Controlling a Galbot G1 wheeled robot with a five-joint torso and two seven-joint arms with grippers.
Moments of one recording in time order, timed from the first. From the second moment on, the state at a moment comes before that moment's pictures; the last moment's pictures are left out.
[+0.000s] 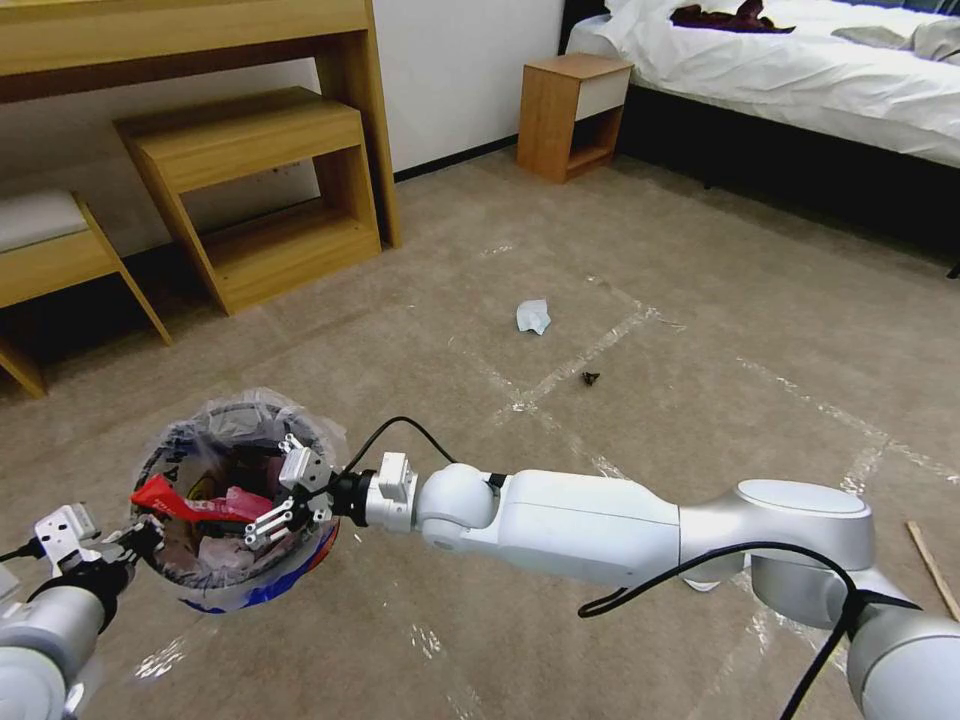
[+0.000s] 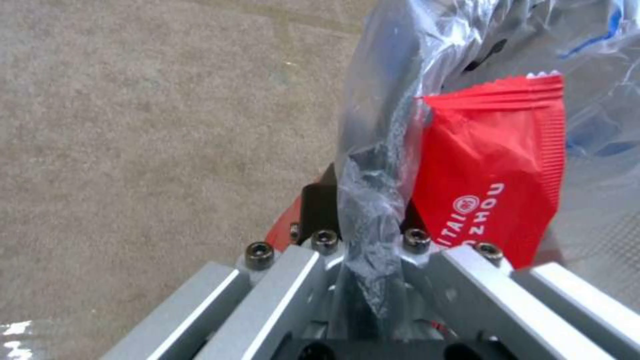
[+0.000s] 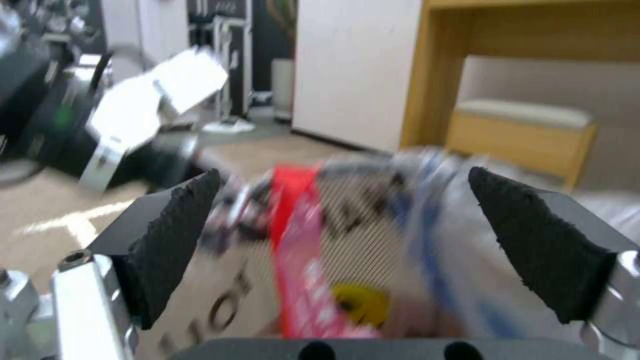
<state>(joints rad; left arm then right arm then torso) 1.71 -1.16 -1.05 -2.28 -1.22 0.53 -0.45 -0.11 1.33 -1.02 1.45 0.87 0.33 -0.18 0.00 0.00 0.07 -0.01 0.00</state>
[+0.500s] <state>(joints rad) 1.71 -1.16 -1.06 -2.28 -1.22 0.53 -0.45 -0.06 1.36 -0.60 1.51 1.02 0.37 -0.18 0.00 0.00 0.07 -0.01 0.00</state>
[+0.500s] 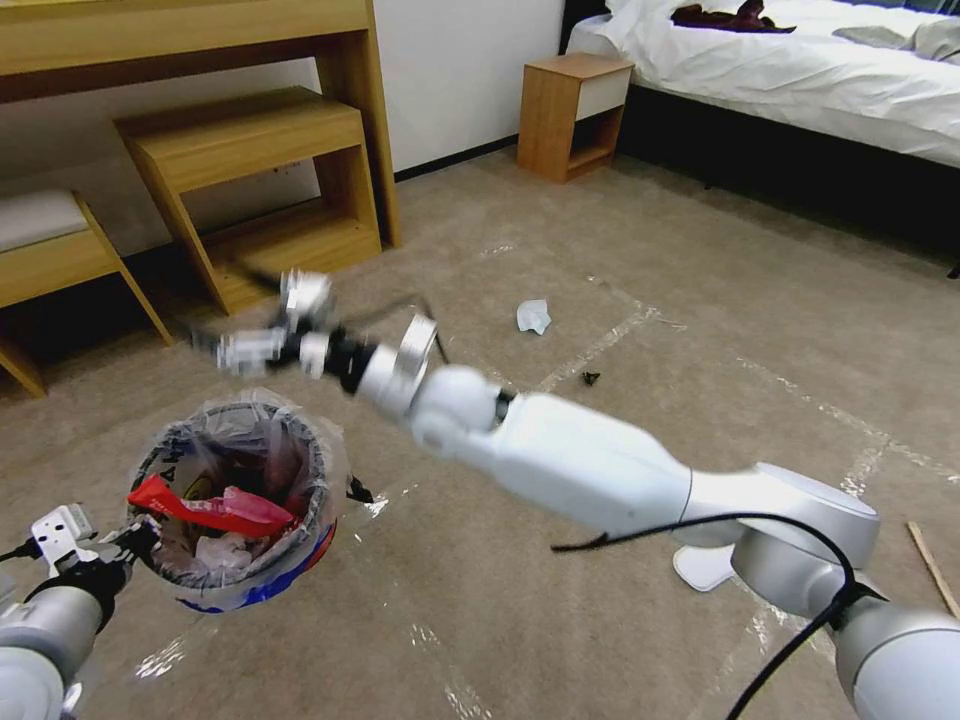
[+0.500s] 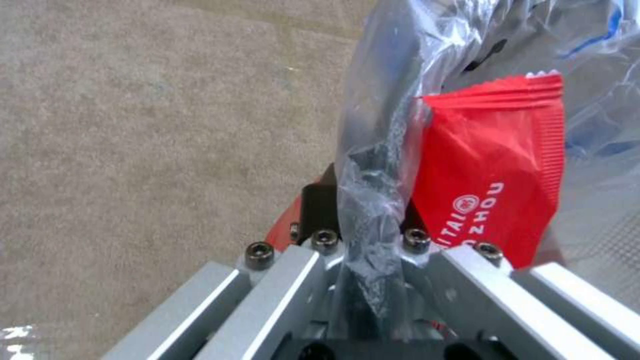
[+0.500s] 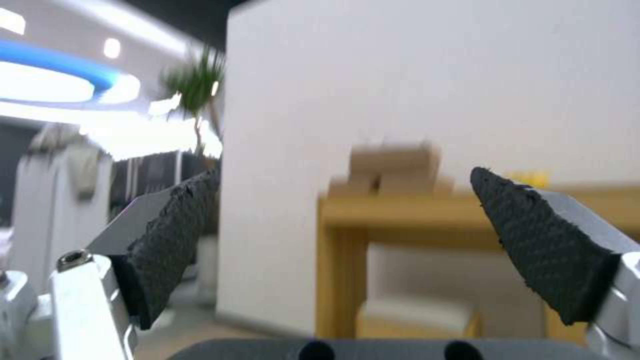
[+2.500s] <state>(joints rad) 1.70 -1.21 -1.09 -2.26 -1.13 0.49 -0.41 -1.28 1.07 0.57 1.91 0.56 0.45 0.02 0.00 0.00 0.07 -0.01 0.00</state>
